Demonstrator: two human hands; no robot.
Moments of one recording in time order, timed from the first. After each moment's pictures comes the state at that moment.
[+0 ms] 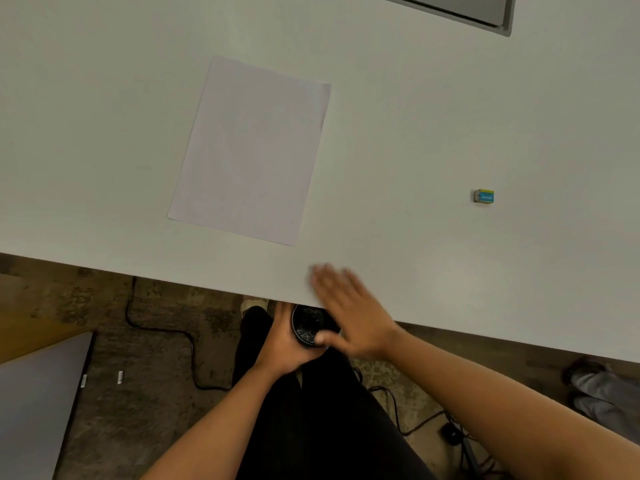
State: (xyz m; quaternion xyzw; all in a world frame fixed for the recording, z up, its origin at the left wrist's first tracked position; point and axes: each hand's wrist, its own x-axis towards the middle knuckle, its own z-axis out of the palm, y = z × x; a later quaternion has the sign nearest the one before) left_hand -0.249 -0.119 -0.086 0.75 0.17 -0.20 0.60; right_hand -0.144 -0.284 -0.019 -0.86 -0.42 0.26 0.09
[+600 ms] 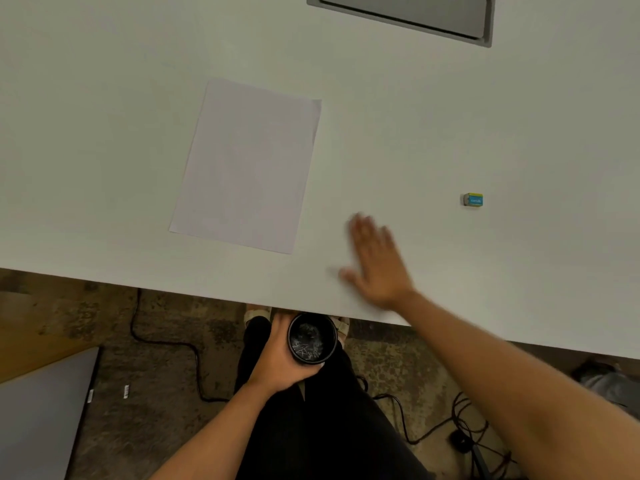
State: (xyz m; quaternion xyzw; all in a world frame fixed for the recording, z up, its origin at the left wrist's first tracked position) left_hand -0.262 -0.109 -0.079 0.79 0.14 -0.23 0.55; right_hand -0.072 -0.308 -0.036 -0.95 -0.25 0.19 0.07
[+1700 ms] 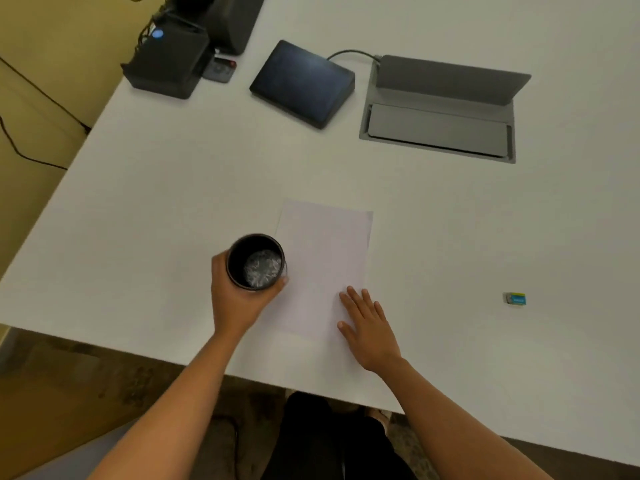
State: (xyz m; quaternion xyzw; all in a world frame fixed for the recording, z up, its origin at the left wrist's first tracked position) left_hand -0.059 0.076 0.054 0.81 0.24 0.16 0.50; right_hand -0.047 -0.184 -0.012 -0.93 -0.21 0.24 0.18
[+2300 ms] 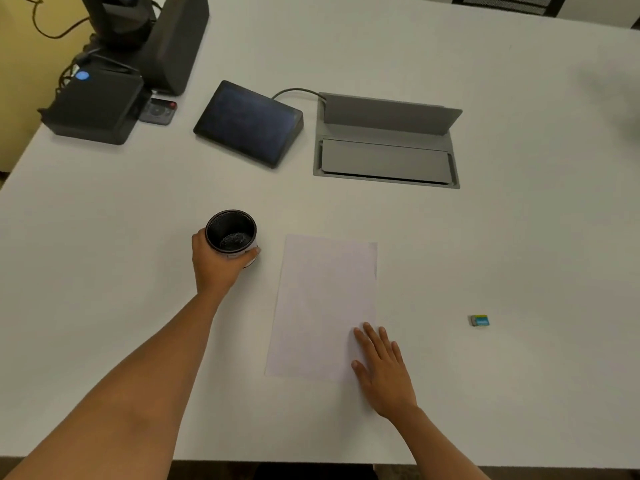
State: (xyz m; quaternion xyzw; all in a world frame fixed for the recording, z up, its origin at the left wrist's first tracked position) left_hand 0.117 0.099 0.018 0.82 0.25 0.12 0.50; right_hand -0.035 -0.237 -0.013 -0.96 -0.07 0.23 0.15
